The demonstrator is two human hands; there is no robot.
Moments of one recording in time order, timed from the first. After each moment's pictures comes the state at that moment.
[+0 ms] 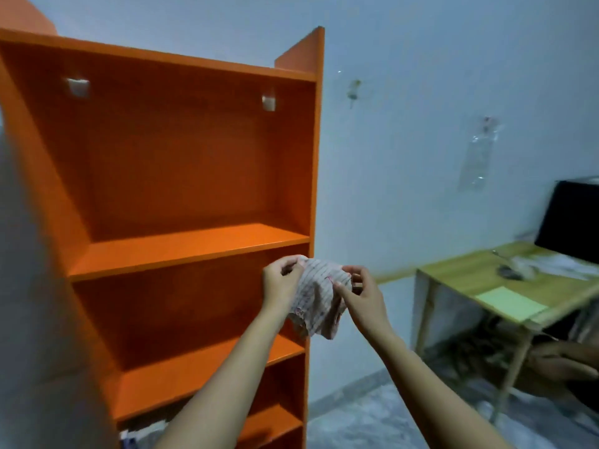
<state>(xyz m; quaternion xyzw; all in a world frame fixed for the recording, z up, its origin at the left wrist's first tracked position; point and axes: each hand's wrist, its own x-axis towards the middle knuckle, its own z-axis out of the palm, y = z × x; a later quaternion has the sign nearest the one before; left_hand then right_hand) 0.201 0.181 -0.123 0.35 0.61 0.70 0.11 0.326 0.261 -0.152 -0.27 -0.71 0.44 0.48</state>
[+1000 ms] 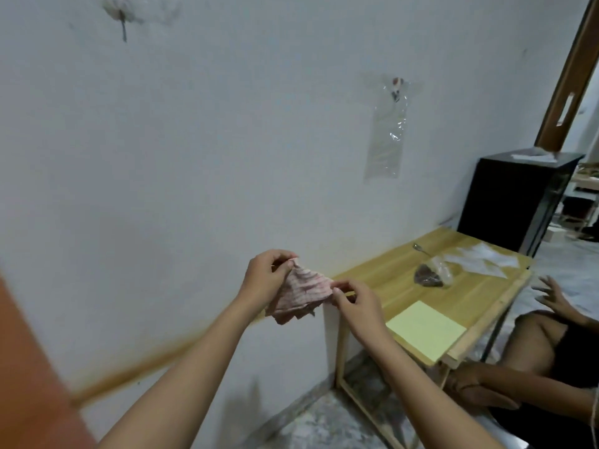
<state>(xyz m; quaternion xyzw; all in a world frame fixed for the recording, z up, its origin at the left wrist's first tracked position) 0.311 0.702 -0.141 0.54 0.64 0.53 0.12 0.483 0.766 -0.193 -0.40 -0.73 0.33 0.45</state>
